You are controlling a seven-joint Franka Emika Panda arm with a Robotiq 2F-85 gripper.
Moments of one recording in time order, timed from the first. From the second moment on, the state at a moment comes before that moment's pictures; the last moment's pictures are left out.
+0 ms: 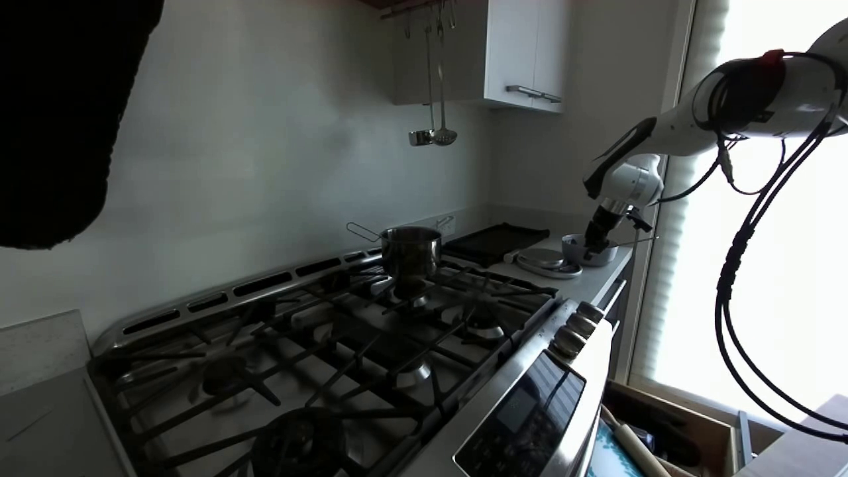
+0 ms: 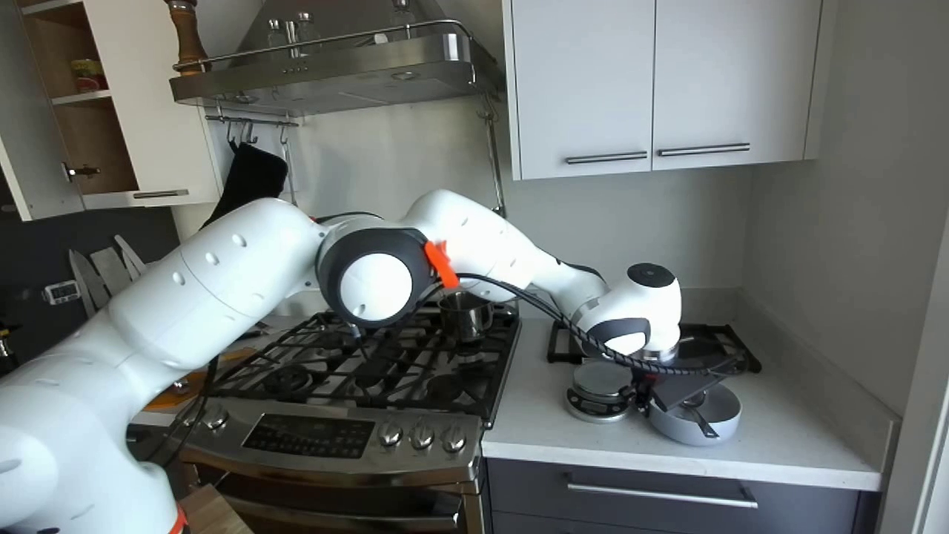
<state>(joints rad) -0.56 0.99 0.07 -1.22 0.31 2.49 -1.76</state>
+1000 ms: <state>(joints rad) -0.55 1.03 0.07 -1.15 0.26 2.41 -1.80</state>
